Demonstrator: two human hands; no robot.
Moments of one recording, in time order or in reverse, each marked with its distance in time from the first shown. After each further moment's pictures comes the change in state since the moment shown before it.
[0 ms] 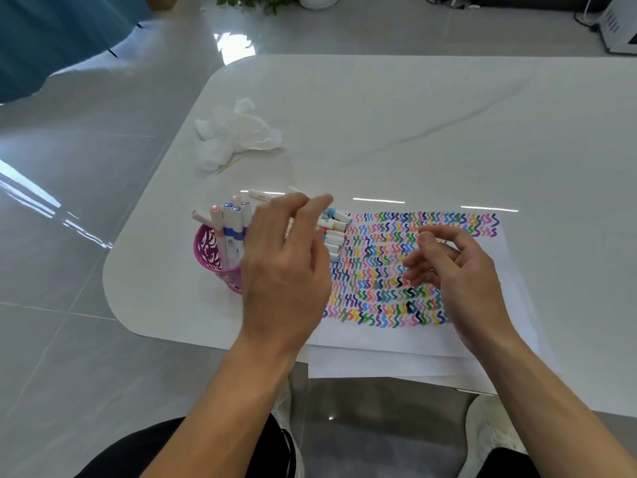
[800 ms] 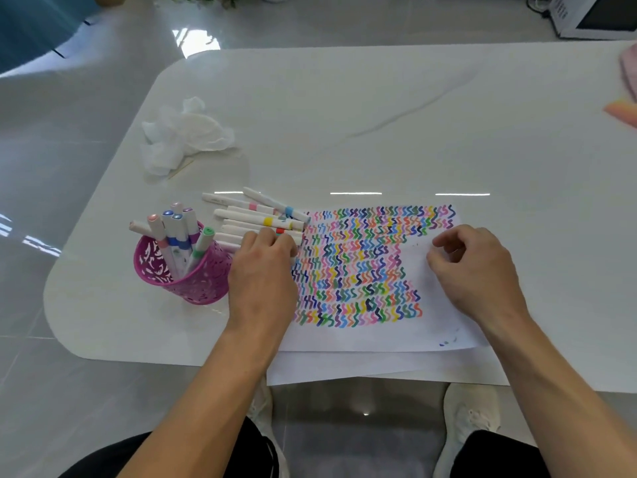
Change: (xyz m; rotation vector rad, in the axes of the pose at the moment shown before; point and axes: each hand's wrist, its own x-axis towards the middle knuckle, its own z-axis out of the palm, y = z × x) left_hand -0.006 -0.005 0.051 0.221 -0.519 -0.225; right_hand 0.017 0.009 -0.068 -0.889 0.188 0.012
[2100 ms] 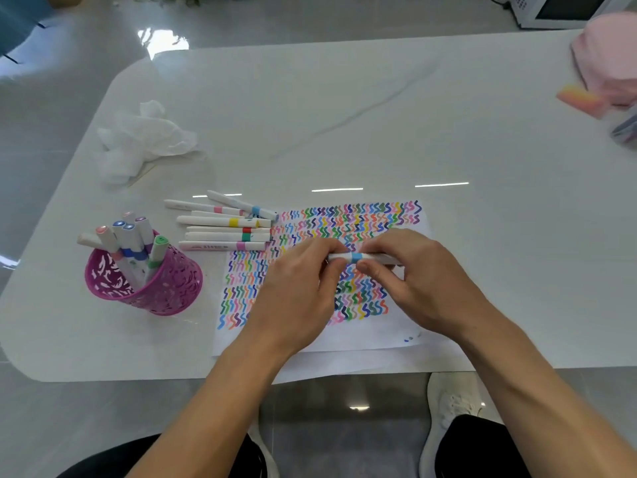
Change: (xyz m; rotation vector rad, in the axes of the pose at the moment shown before) left_hand -0.016 0.055 0.008 -0.426 -0.113 0.327; right_hand -0.019 -0.014 -0.014 0.025 -0.229 -0.457
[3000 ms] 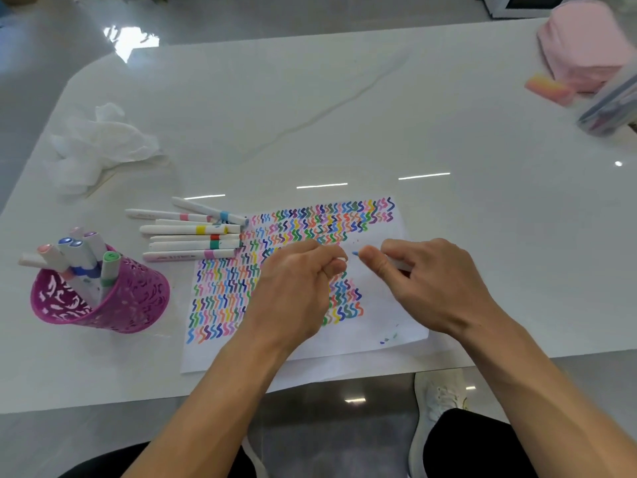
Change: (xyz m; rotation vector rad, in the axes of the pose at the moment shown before) left_hand 0.019 0.021 0.015 0.057 -0.034 0.037; right_hand -0.015 0.023 -0.019 -0.173 0.085 0.095
